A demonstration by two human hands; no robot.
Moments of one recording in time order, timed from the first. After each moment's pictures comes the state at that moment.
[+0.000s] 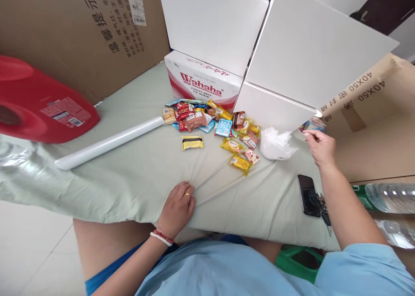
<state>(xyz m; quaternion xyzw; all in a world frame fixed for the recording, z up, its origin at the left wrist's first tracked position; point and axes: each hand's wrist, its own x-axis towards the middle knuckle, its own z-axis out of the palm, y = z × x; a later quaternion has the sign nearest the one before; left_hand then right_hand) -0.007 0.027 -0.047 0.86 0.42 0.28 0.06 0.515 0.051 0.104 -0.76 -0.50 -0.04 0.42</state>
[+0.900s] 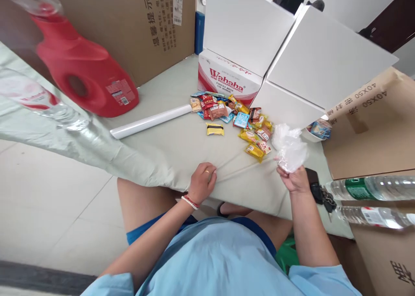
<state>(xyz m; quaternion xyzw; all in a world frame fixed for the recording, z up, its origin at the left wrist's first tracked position) -0.012 0.017 -0.038 0.76 0.41 0.43 0.25 0.295 -0.033 0.086 -0.59 -0.34 0.40 0.61</state>
